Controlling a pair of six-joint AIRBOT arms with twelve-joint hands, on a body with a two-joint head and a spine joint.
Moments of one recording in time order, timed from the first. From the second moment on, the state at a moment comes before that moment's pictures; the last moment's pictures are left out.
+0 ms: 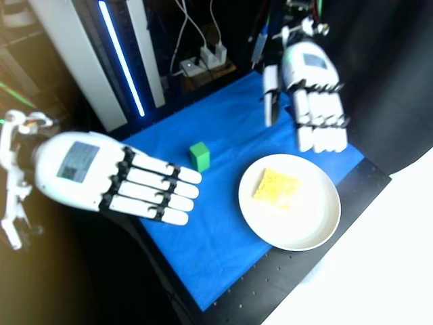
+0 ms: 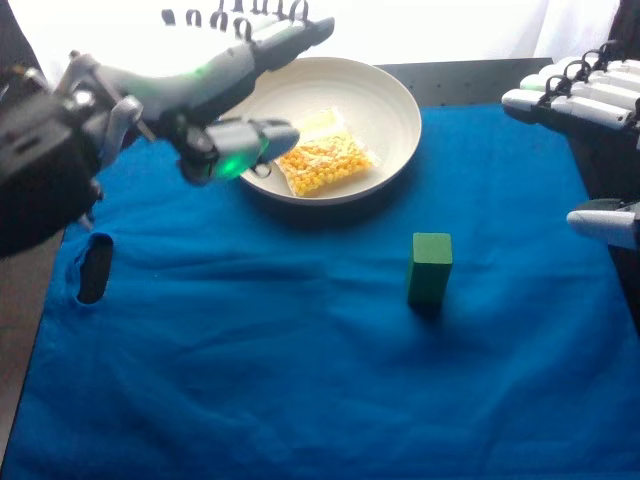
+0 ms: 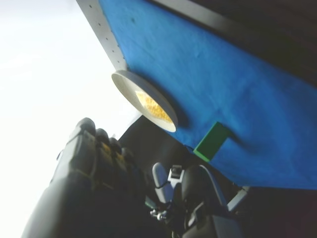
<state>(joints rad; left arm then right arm) 0.53 -1.12 1.21 -0.16 -0.50 1.29 -0.86 -0.82 1.08 -0.20 0.72 -0.67</state>
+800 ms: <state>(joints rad) 0.48 -1.43 1.56 -0.37 -0.12 1.47 -0.86 -0.84 1.08 -0.23 0.69 -0.67</state>
